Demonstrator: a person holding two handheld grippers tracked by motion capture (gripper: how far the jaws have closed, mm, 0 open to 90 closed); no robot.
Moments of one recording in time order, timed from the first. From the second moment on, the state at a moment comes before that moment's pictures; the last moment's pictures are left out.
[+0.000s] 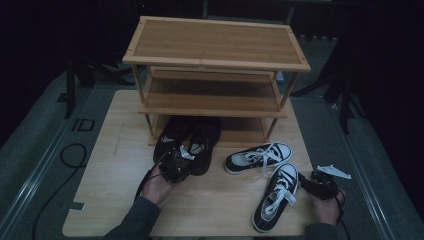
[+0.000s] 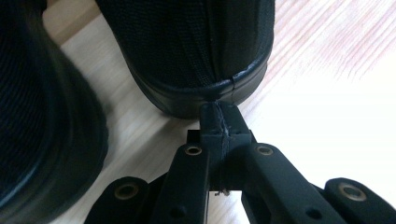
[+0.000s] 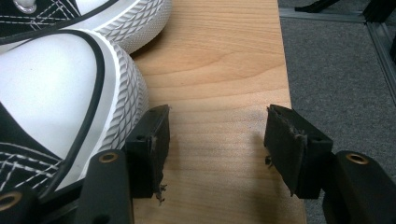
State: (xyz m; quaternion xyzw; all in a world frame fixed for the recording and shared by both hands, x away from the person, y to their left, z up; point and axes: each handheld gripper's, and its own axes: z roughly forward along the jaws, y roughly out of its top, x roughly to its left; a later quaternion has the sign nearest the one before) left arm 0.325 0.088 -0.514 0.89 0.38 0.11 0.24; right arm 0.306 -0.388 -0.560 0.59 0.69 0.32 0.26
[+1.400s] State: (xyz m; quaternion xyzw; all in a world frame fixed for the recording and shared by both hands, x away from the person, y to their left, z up) left arm 0.346 0.030 -0.504 0.89 0.35 0.13 0.25; right arm 0.306 -0.388 -0.560 0.59 0.69 0.33 0.26
